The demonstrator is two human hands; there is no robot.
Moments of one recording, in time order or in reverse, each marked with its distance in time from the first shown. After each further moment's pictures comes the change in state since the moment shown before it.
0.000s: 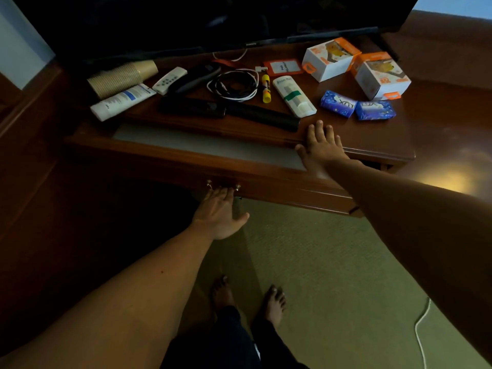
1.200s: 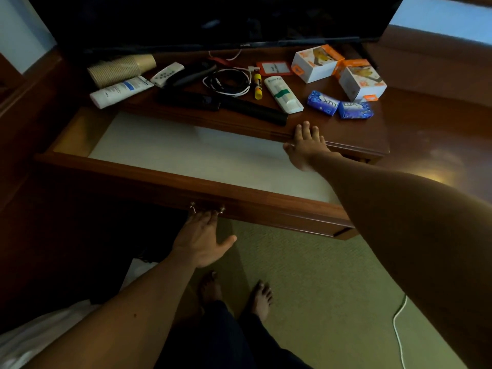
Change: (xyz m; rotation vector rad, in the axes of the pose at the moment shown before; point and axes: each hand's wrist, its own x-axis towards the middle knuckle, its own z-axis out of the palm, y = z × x) left_hand -0.093 0.007 0.037 0.002 -0.038 -0.040; right_hand -0.019 -0.009 0.000 -0.017 -0.051 0.047
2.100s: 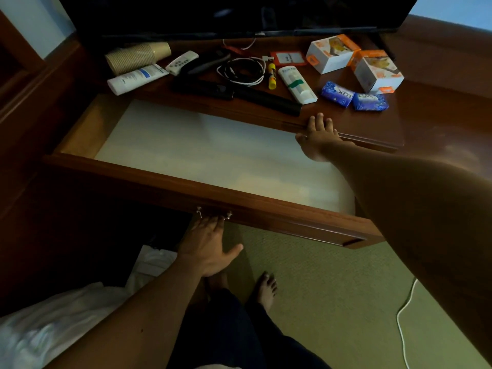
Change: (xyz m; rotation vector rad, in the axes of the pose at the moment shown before) left_hand -0.046 0.001 0.017 -0.051 0.007 0.002; right_hand 0.001 -0.002 0.002 0.010 -0.015 0.029
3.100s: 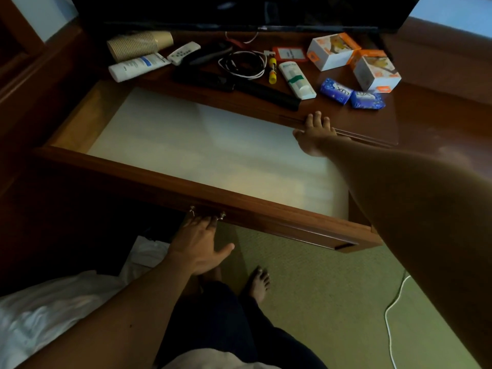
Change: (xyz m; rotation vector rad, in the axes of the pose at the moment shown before) left_hand -0.021 -0.001 0.008 0.046 -0.019 -0.001; right_hand -0.006 -0.003 0.001 -0.009 -0.006 0.030
